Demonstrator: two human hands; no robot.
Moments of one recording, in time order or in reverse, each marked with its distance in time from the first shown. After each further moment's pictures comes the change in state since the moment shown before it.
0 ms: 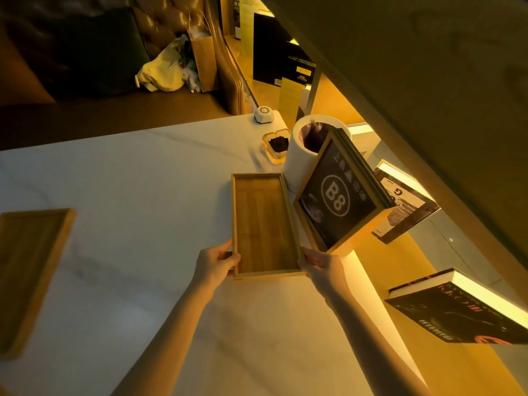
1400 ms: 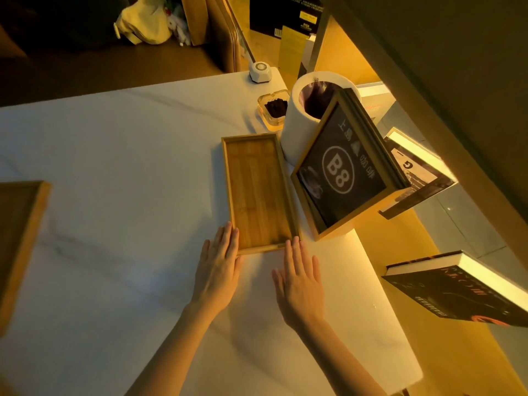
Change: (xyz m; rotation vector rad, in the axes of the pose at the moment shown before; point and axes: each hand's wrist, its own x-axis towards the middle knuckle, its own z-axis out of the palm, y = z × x) left_hand 0.001 -0.072 0.032 1.067 0.072 0.472; right_hand -0.025 0.072 0.044 -0.856 0.020 -0.371
